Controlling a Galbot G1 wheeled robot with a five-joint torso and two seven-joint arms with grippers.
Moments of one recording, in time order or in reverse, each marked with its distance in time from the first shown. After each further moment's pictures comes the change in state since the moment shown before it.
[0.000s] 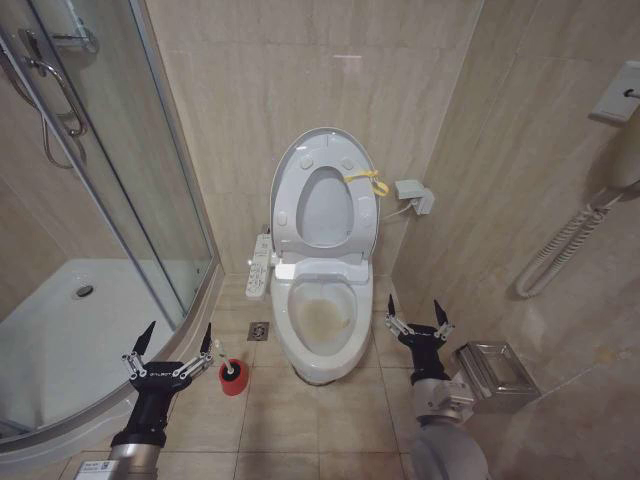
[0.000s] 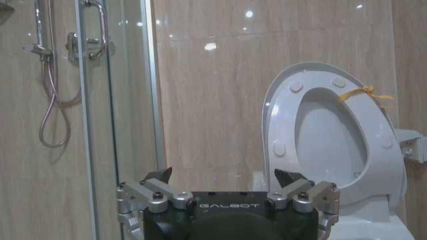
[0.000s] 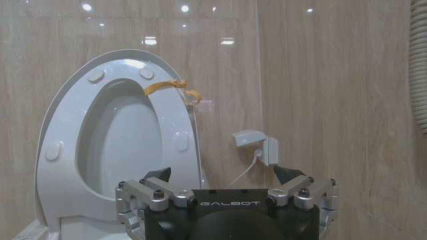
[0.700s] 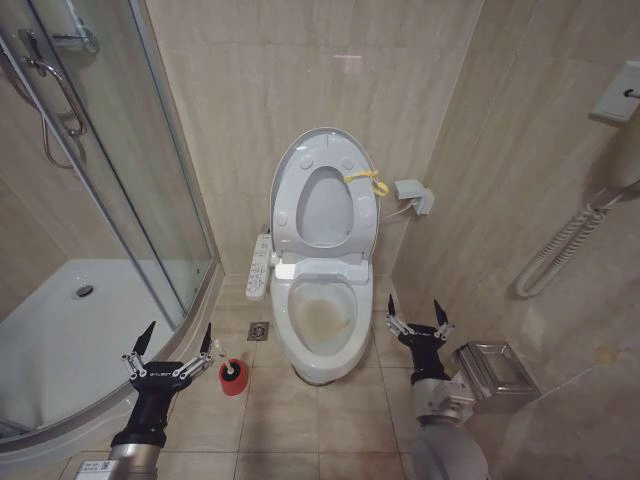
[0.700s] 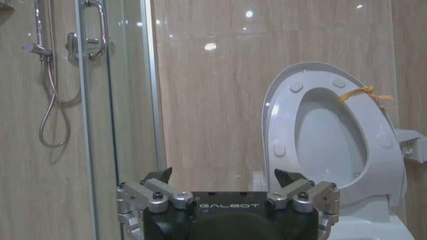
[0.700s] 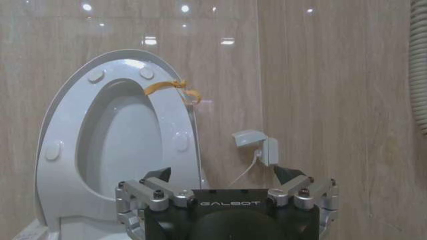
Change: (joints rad) left arm 0.000 0.000 0.000 0.000 0.000 0.000 0.000; right arm 0.000 0.000 0.000 0.000 -0.001 0.000 0.000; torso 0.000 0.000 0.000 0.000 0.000
